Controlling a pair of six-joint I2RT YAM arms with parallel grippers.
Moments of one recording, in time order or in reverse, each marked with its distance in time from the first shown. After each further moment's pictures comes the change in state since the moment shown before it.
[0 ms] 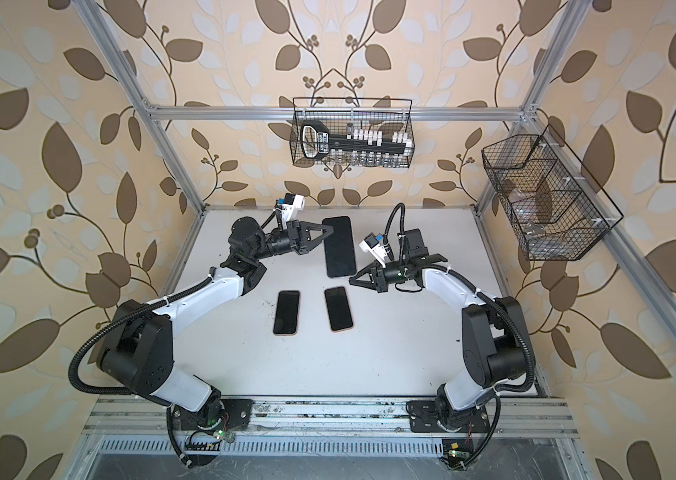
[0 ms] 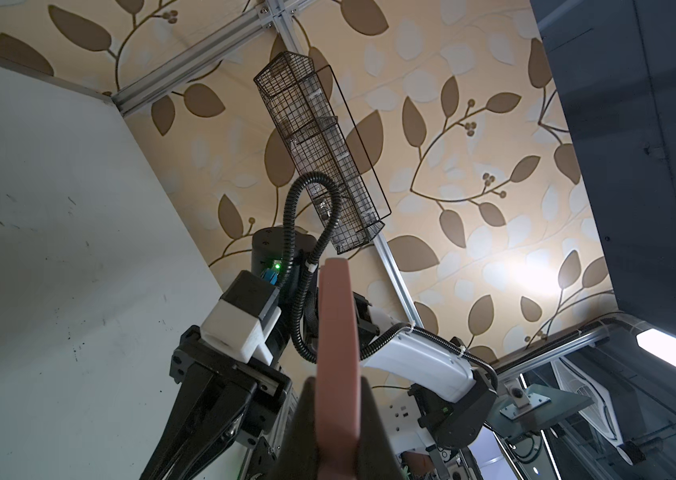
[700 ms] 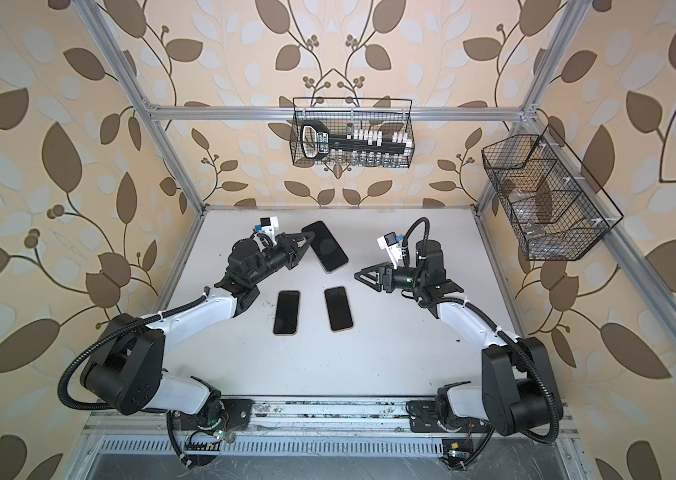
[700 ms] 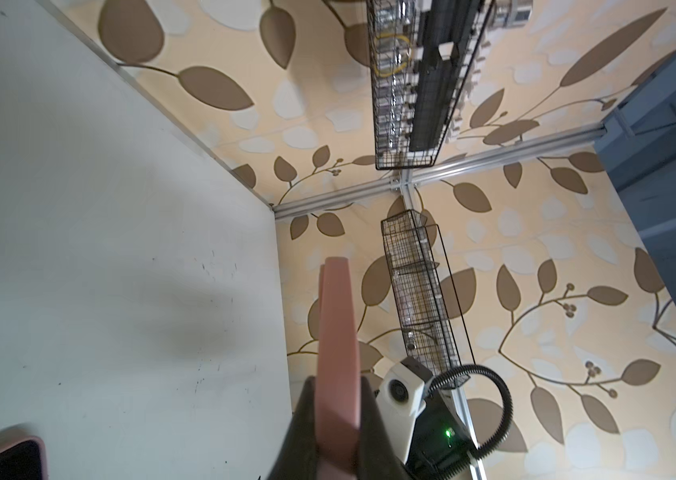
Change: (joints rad) left arm 0.000 -0.108 -0.284 -0.048 -0.558 -0.056; right arm -0.031 -0.261 -0.312 0.566 0.179 0.665
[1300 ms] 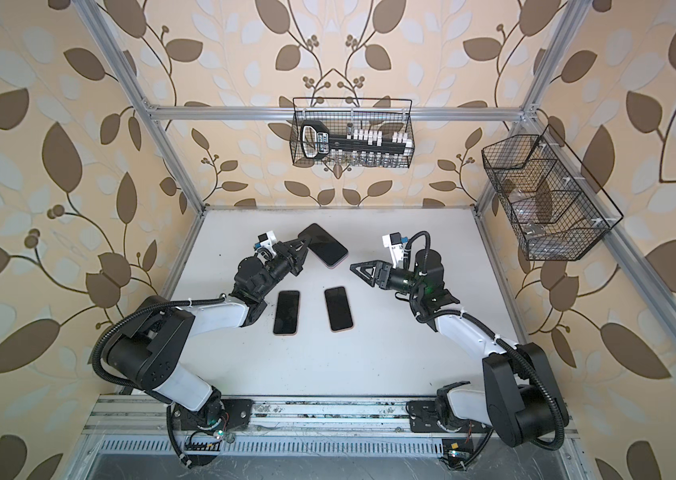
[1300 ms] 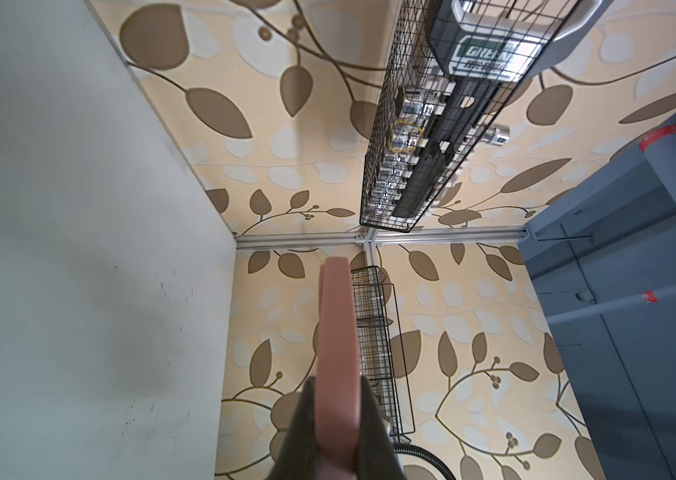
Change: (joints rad) left arm -0.034 0.147 -0.111 0.401 -0.139 -0.261; right arm 0.063 -0.025 -0.094 0.295 0.159 0.367
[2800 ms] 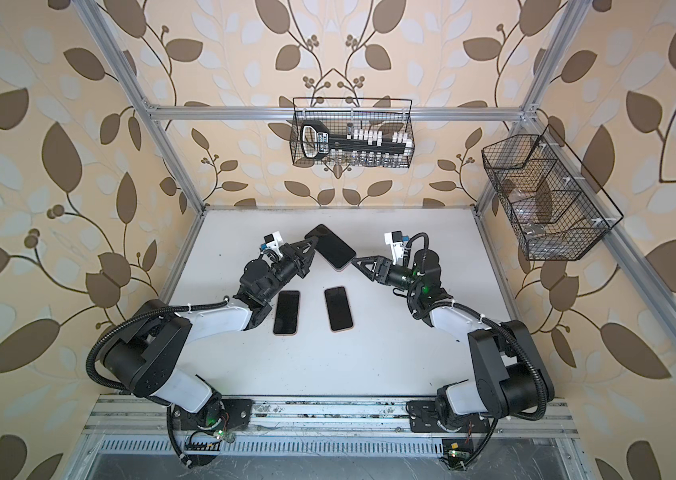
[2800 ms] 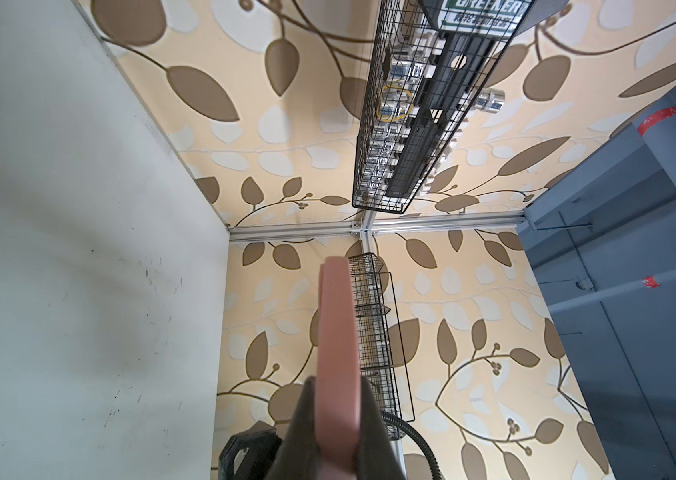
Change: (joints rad) left arm -0.082 -0.037 0.013 -0.057 -0.069 0.033; right arm -0.025 0.125 -0.018 0.195 0.017 0.076
